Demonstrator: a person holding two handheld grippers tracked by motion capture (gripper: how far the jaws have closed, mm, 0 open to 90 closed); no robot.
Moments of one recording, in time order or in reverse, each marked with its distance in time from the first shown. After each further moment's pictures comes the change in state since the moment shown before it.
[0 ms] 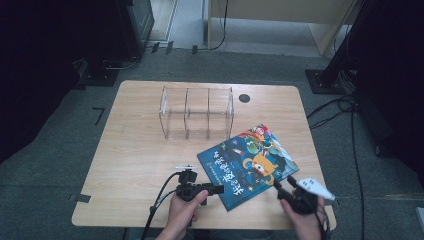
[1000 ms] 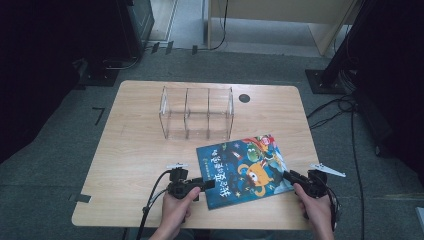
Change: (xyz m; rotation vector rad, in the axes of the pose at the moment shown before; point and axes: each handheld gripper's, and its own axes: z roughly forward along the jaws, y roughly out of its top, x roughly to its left) left arm 0.017 0.003 -0.020 -0.094 0.075 0.005; right arm -0.062 0.007 0.034 0.184 0.131 0.215
